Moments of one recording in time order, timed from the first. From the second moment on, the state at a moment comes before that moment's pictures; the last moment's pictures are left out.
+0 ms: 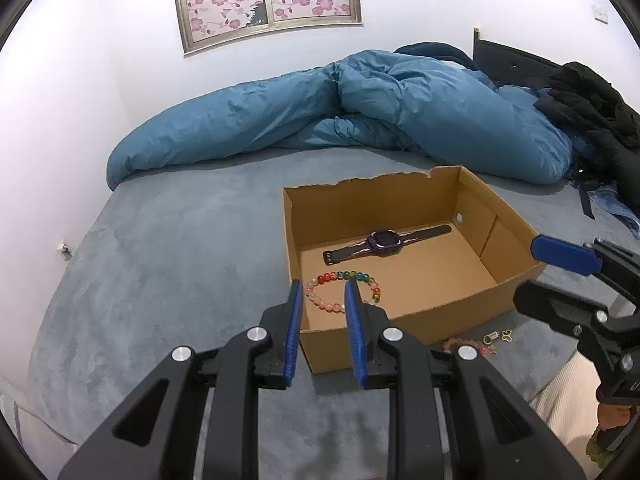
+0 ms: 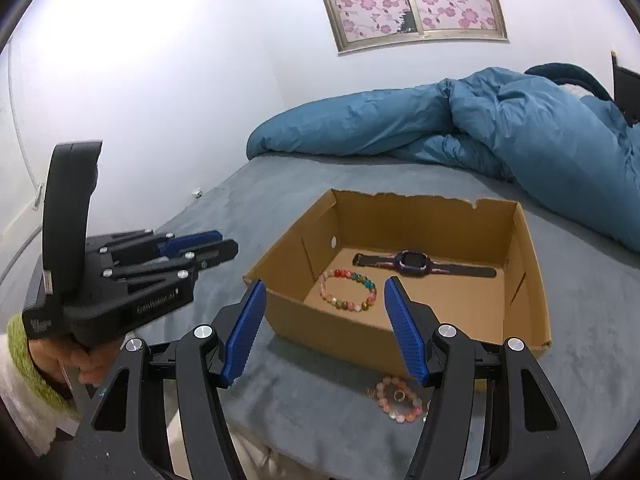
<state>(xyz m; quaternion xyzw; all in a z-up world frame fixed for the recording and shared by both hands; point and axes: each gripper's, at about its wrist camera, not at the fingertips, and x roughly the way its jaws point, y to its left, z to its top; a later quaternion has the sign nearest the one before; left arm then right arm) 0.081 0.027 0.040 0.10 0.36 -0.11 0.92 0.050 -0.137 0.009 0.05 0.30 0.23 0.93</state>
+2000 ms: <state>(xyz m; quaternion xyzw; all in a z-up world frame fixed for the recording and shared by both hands) 0.059 -0.032 -0.093 0.12 0.41 -0.30 0.86 0.032 -0.214 -0.127 -0.09 0.41 0.23 0.88</state>
